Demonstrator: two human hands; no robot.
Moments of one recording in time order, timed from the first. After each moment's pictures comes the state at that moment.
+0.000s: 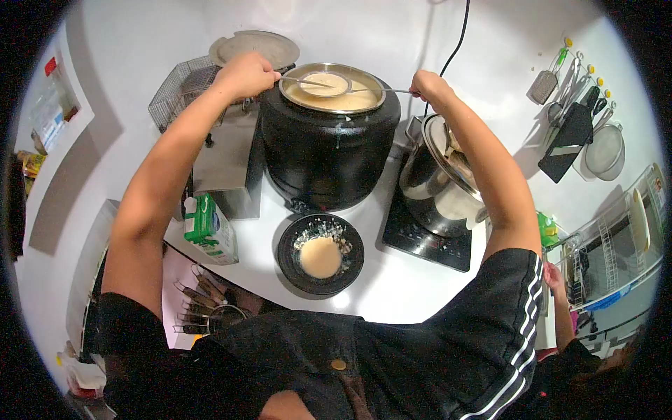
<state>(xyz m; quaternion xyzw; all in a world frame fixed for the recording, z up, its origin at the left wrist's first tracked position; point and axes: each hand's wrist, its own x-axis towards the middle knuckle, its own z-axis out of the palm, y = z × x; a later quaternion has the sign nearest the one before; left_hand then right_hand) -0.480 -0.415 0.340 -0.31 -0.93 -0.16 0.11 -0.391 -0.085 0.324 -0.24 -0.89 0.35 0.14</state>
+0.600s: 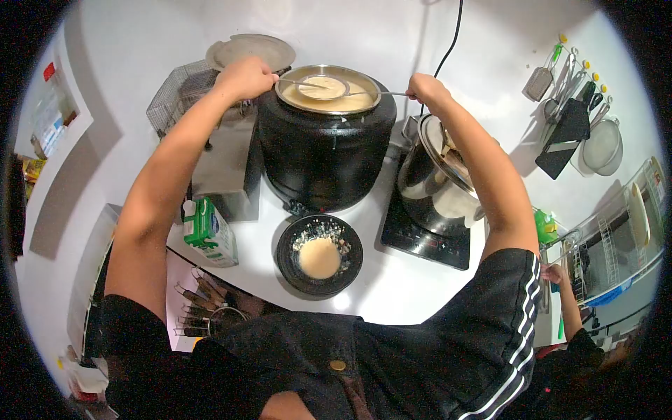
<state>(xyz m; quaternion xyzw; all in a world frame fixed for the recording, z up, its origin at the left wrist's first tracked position) -0.476 -0.410 0.341 -0.28 -0.94 -0.17 0.10 -0.383 -0.084 0.324 -0.23 -0.92 0.28 0.12</state>
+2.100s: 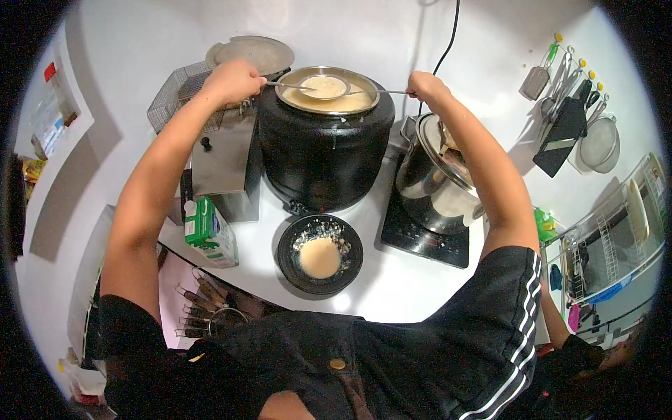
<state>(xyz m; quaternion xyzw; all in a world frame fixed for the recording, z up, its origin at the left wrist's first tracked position) -0.471 -0.432 0.344 -0.31 -0.93 -0.15 0.11 -0.385 -0.080 0.328 -0.23 -0.94 0.22 0.11</state>
